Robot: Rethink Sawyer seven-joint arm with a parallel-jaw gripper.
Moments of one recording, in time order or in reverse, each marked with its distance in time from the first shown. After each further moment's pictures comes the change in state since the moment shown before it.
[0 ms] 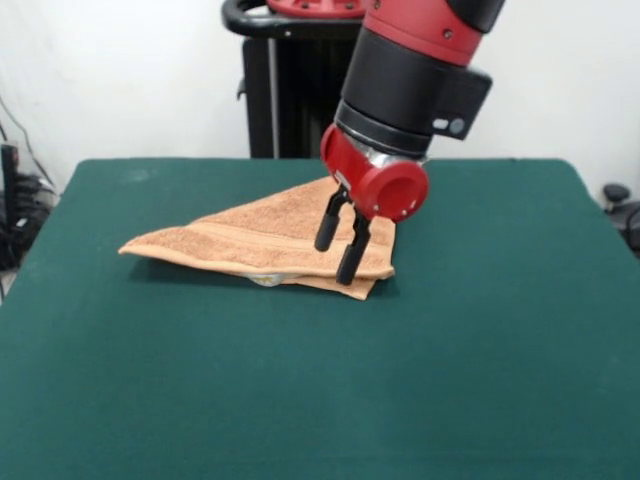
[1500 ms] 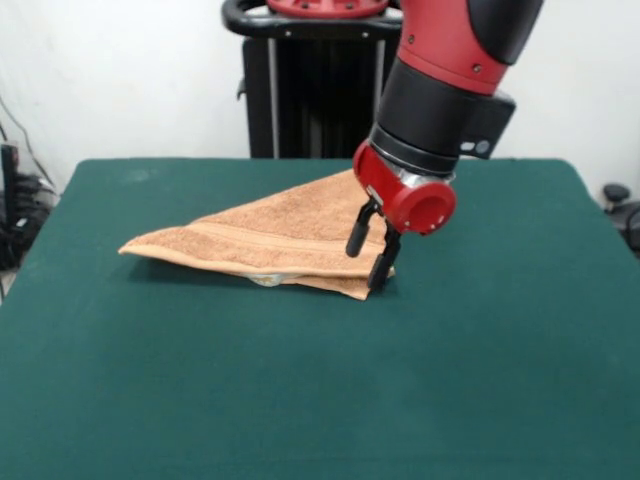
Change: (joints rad) arm 0.058 0.035 0.000 0.057 0.057 -0.011 0.000
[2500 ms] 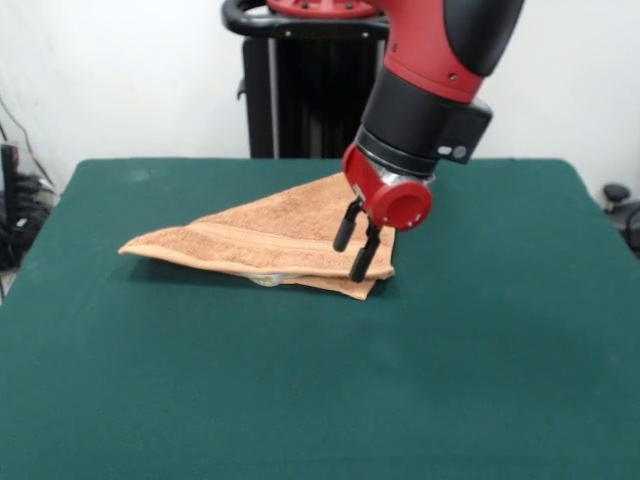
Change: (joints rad) arm 0.024 0.001 0.014 0.107 0.069 -0.110 0.000
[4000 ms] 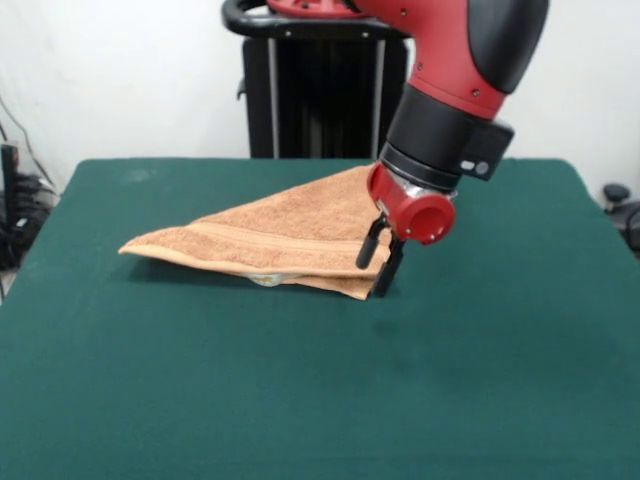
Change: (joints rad) arm 0.030 0.005 0.066 0.061 0.097 -0.145 0.000
